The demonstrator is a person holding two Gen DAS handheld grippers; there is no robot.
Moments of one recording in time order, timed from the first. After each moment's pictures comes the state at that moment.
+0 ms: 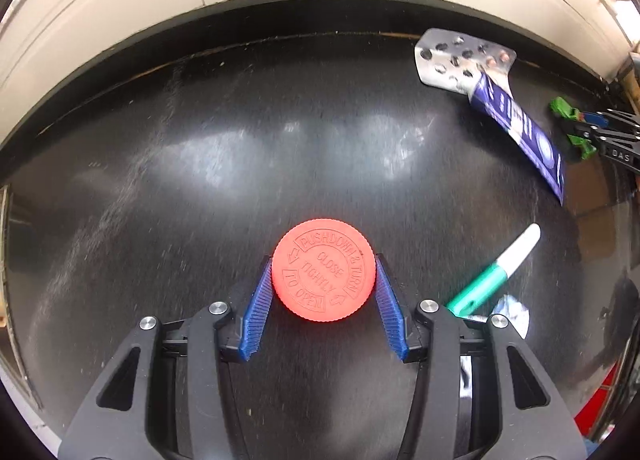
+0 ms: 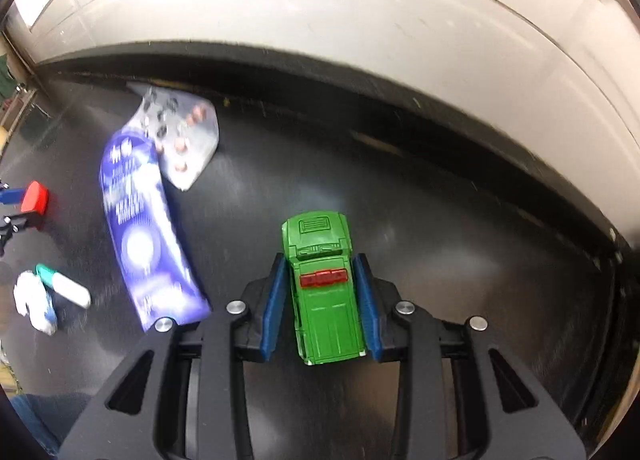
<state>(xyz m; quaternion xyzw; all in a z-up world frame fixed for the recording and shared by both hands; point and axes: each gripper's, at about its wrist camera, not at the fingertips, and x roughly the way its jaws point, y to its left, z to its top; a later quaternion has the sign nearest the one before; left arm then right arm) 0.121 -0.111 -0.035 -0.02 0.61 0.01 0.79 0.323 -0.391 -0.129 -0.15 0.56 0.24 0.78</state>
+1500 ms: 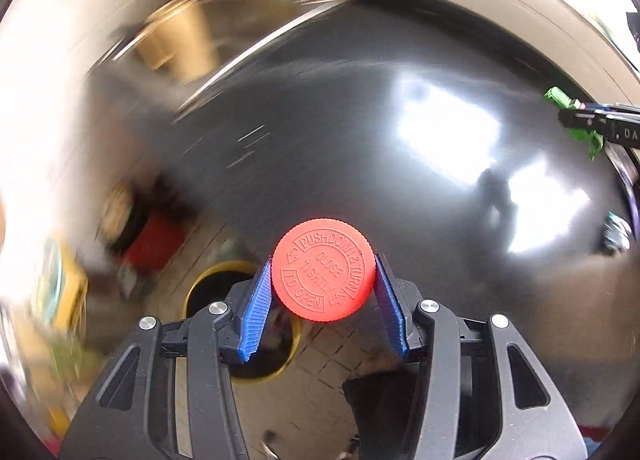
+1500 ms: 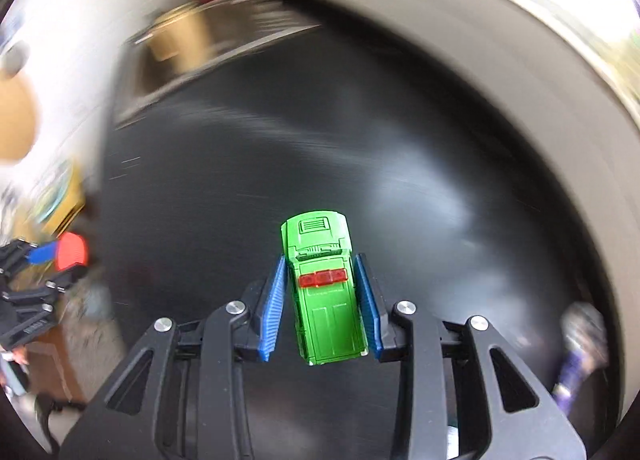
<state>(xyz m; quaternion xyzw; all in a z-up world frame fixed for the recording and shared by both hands) -0.247 0.070 0.021 -0.21 0.52 0.37 0.74 0.075 -0.050 -0.016 -0.27 0.47 0.54 0.65</state>
